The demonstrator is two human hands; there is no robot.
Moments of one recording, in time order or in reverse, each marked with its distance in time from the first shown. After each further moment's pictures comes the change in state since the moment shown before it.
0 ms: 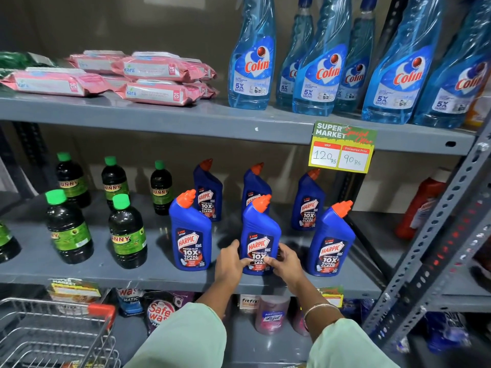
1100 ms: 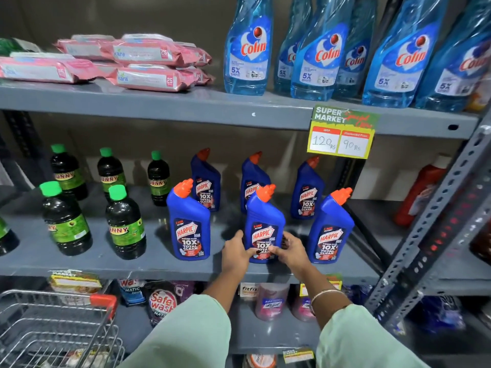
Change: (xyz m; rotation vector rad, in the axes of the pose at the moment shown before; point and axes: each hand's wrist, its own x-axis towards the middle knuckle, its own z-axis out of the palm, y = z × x) left_hand 0.000 0.003 0.015 -0.077 0.019 -0.017; right_hand 0.001 -0.001 -0.014 -0.067 -0.001 -0.020
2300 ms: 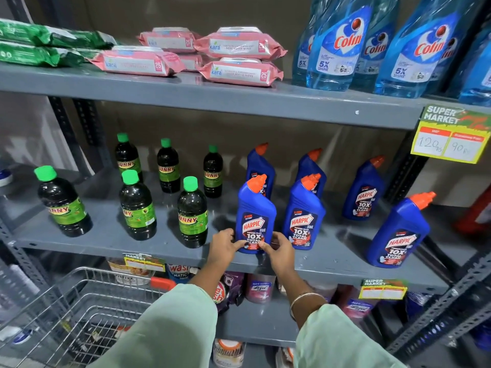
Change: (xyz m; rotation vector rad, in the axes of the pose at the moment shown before) left_hand 0.016 -0.098 -0.146 0.054 0.009 -0.065; right_hand -0.027 -0.032 0.181 -0.055 0.144 0.050
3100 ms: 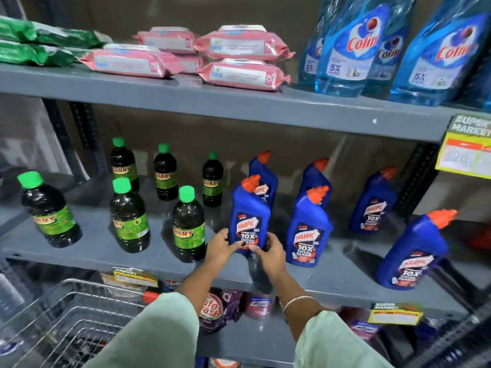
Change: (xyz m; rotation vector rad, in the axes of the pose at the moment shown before) left_hand 0.040 -0.008 0.000 -0.240 -0.014 -0.053; right_hand 0.036 -0.006 0.025 -0.035 -0.030 -0.032
